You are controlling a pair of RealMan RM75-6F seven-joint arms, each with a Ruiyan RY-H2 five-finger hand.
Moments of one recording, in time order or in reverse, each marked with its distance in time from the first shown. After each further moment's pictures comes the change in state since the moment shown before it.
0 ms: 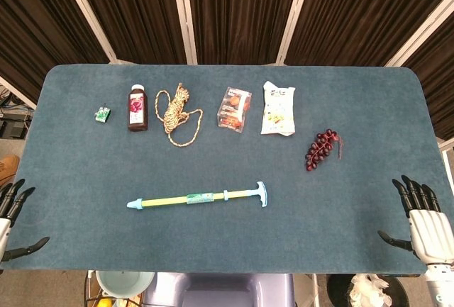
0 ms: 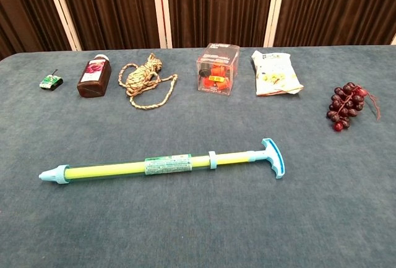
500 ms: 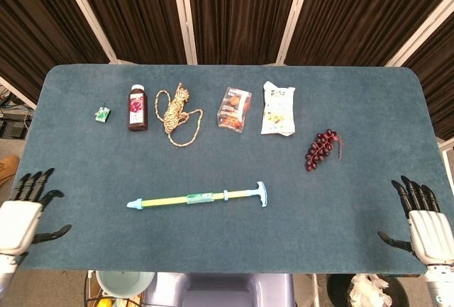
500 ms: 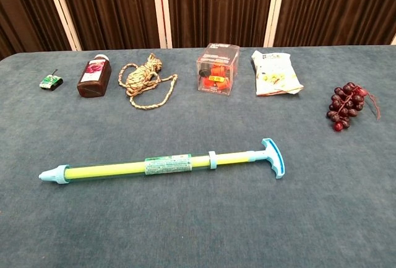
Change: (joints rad) left arm -0.114 -0.056 -0.057 -0.110 -0.075 -0.177 0.222; right arm 0.000 0.001 -0.001 -0.003 0.001 -0.002 -0.001
